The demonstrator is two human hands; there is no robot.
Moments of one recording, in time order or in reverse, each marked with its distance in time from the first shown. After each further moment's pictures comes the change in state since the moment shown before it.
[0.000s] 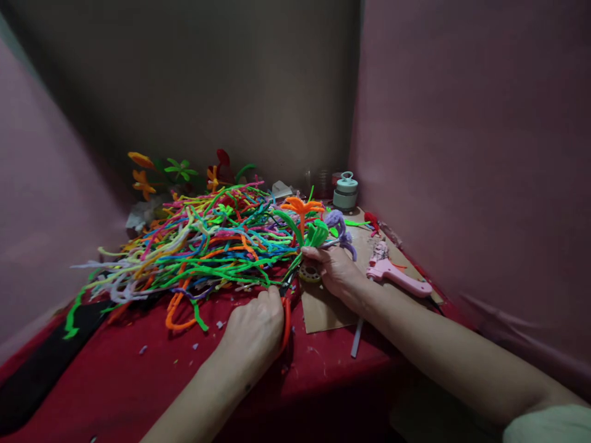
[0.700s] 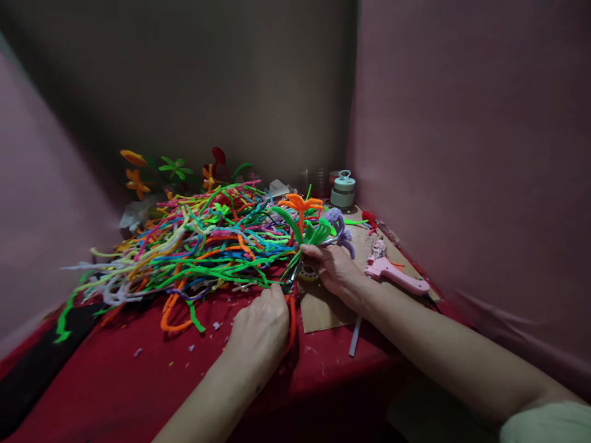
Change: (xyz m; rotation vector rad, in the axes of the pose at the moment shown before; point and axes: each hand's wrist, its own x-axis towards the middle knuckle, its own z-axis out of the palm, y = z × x) left_hand 0.003 0.011 0.003 -0.036 0.049 -0.031; right_hand 0.004 0.000 0.000 0.054 0.027 0.059
